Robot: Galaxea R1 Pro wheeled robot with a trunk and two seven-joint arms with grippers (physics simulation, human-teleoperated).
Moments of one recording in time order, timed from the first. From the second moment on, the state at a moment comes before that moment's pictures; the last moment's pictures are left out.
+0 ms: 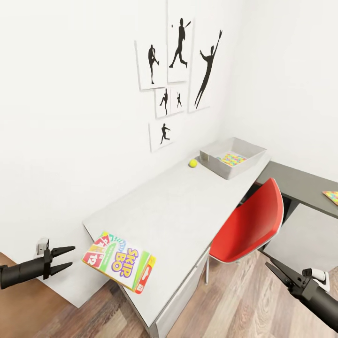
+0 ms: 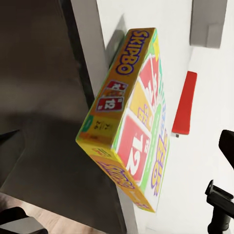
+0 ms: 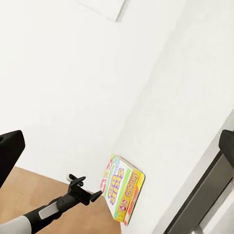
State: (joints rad) left arm -0.76 0.56 0.28 -0.21 0.12 0.82 -1.39; right arm 0.11 -0.31 -0.42 -1.57 -1.05 0.74 0.87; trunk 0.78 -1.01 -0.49
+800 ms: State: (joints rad) left arm -0.76 0.53 0.28 -0.21 0.12 0.82 -1.33; right arm 0.11 -0.31 -0.42 -1.57 -1.05 0.74 0.87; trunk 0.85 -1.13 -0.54
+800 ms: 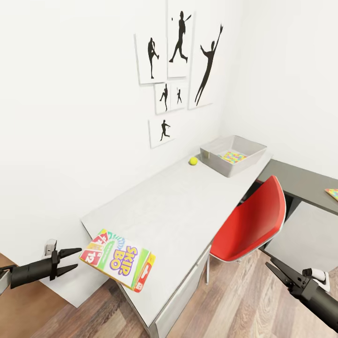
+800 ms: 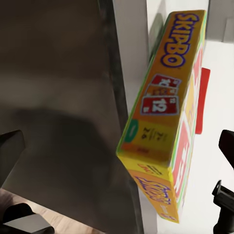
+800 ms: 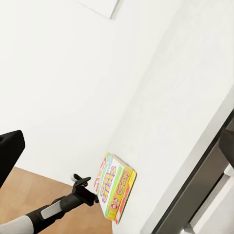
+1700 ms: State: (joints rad) left arm -0.76 0.51 0.28 -0.21 0.12 0.81 -1.33; right arm 0.10 -0.31 -0.42 -1.56 -1.05 0.74 0.87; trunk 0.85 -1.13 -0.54
